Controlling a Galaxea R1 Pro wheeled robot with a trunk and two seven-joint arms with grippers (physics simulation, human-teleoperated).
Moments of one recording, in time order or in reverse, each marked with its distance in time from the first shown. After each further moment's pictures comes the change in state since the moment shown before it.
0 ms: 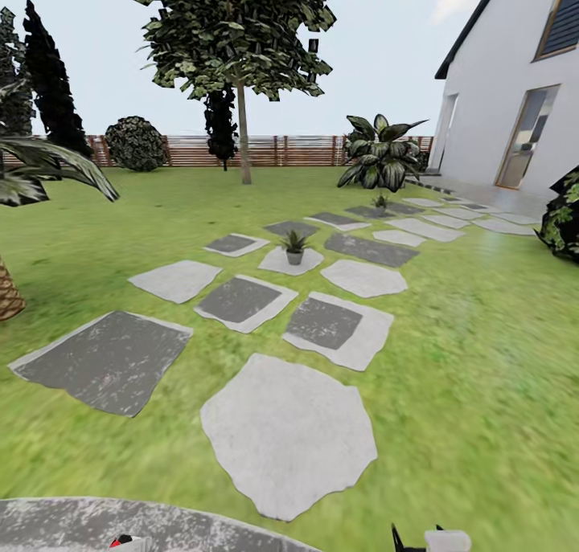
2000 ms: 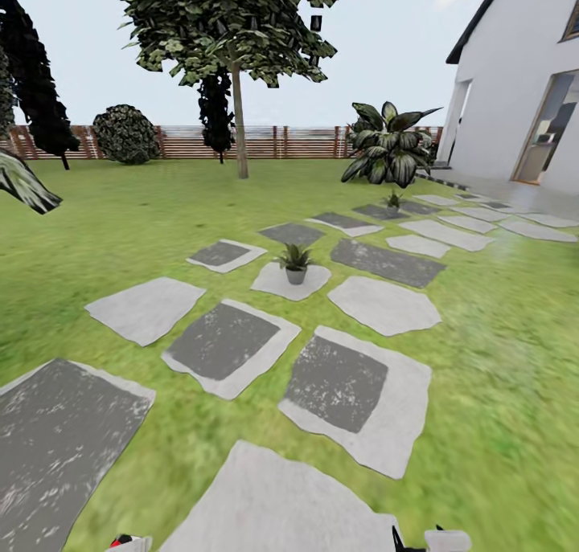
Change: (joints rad) left arm 0.000 0.000 0.000 0.000 0.000 0.001 0.000; right arm 0.000 0.000 0.000 0.000 0.000 0.000 0.000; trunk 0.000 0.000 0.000
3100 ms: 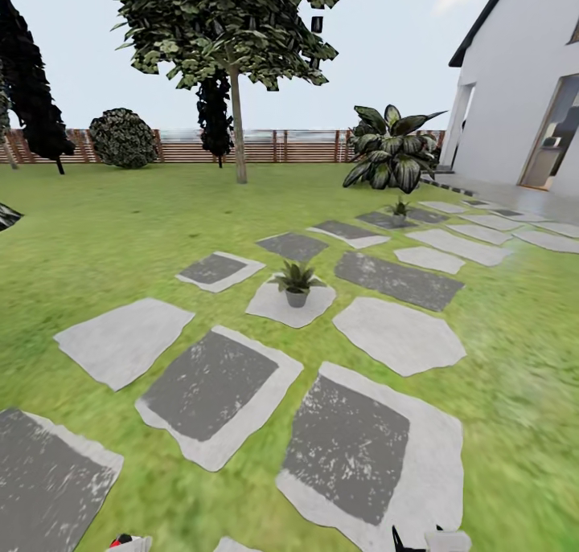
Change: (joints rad) left arm 0.000 0.000 0.000 0.000 0.000 -0.001 0.000; right arm 0.000 0.000 0.000 0.000 0.000 0.001 0.000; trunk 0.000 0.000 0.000
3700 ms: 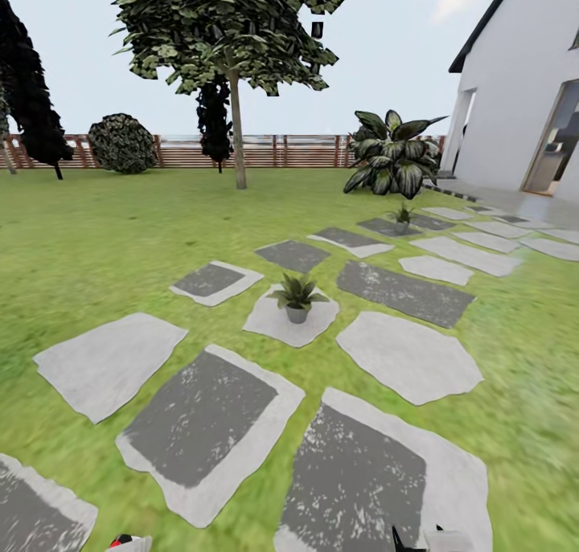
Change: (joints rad) left arm 0.000 0.000 0.000 0.000 0.000 0.000 0.000; right arm 0.000 0.000 0.000 0.000 0.000 -0.001 0.000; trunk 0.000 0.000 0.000
